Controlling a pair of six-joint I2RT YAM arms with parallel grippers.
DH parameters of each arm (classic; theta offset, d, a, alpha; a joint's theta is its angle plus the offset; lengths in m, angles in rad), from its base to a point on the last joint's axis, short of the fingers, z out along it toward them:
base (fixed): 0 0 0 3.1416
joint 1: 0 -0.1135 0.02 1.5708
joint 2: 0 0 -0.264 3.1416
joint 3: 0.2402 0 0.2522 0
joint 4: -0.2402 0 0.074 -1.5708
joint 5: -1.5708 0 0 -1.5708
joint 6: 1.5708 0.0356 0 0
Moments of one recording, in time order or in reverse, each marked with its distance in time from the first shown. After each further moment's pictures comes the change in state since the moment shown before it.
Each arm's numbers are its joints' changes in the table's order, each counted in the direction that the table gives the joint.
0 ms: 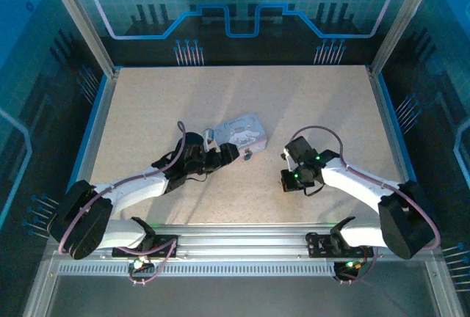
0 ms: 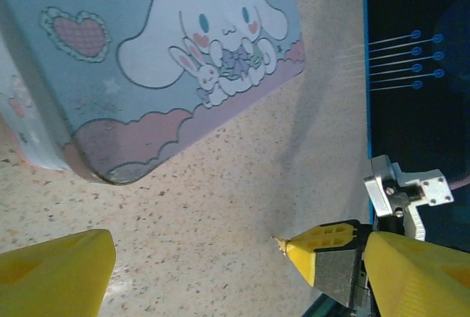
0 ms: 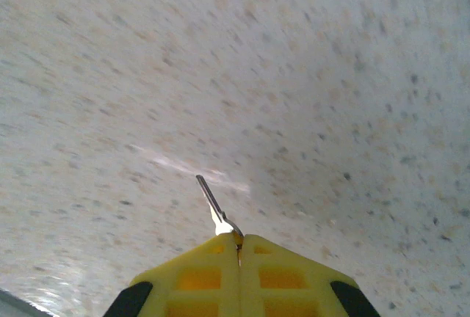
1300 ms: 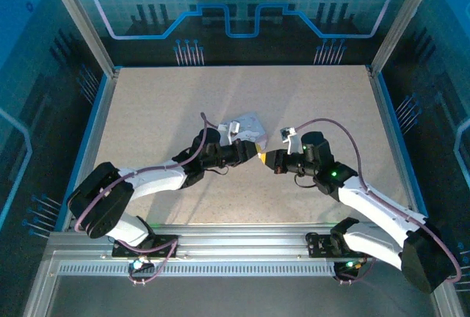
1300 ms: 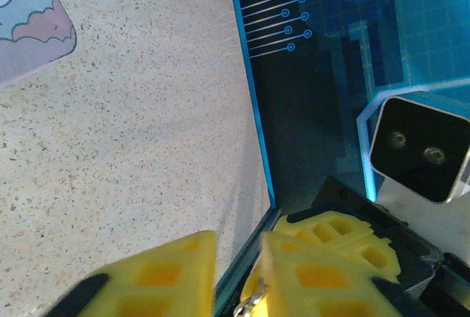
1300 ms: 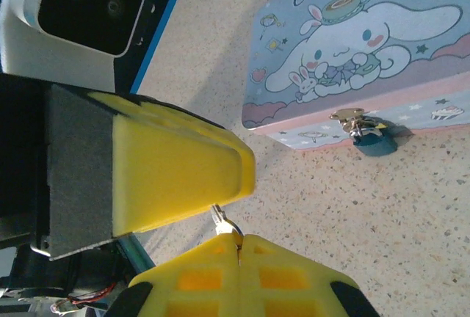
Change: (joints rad) left arm 0.131 0.192 0.127 0.327 -0.103 -0.093; right arm -0.002 -0.243 -0.122 0.600 0.266 0.256
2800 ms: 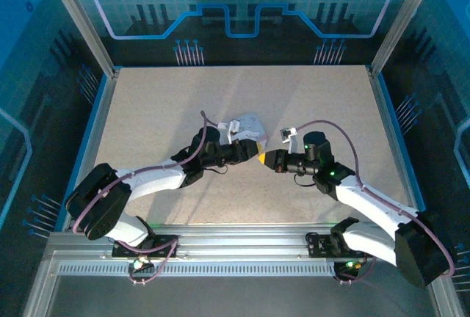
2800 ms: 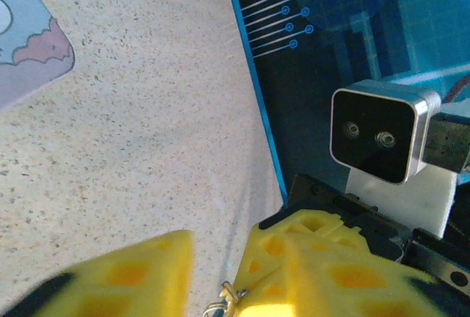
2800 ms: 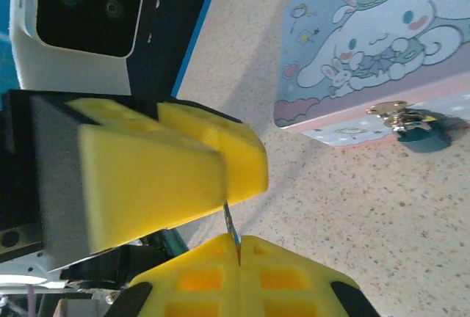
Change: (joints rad) left arm -0.014 -0.019 0.026 -0.079 0.001 0.094; right arm 0.051 0.041 -0.050 0.117 0.127 0.079
